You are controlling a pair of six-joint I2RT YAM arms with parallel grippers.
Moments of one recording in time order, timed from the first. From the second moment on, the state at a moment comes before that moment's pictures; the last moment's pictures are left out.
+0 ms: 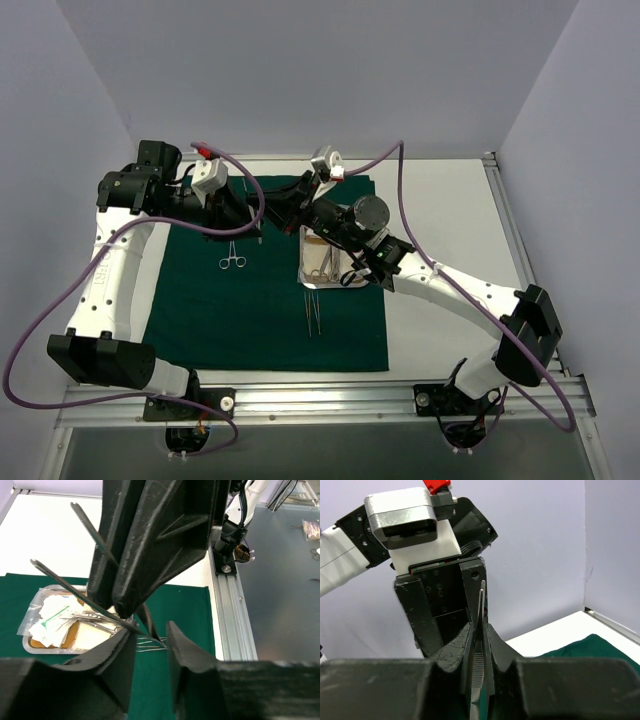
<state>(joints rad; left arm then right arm) -0.13 1.45 1.73 -1.34 1.34 0.97 0.91 1.49 1.19 0.67 -0.25 0.33</state>
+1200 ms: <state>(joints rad) -0.19 1.44 1.59 -1.10 0.84 0.34 1.10 1.59 1.21 0.42 0.53 0.38</state>
